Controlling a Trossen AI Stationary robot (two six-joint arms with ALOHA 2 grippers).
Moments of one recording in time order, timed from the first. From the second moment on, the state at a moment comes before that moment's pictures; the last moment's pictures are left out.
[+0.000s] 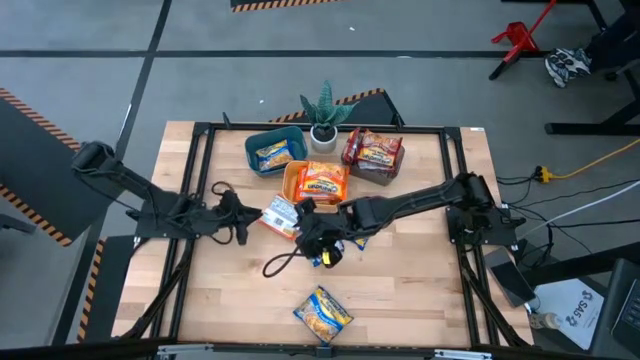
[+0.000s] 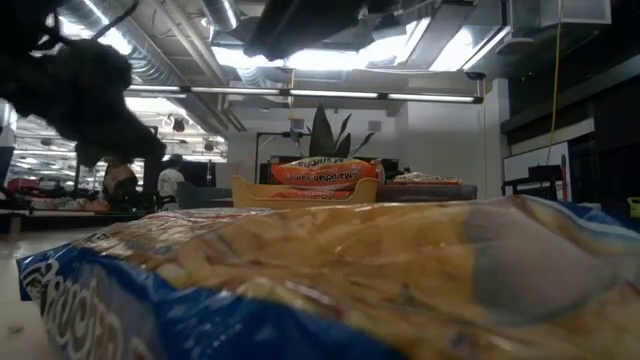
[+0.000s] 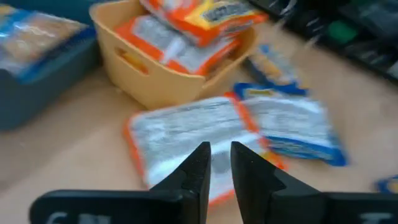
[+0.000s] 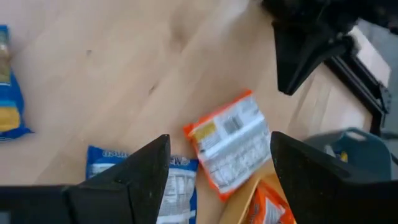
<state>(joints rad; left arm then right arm) -0.42 0.74 0.15 0.05 -0.71 -0.75 0.23 1.99 1.80 -0.67 0.18 -0.51</state>
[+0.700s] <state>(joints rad) -0.16 1.01 0.21 0.10 -0.44 -0.55 0.23 2.18 1.80 -0.59 0.17 -0.50</state>
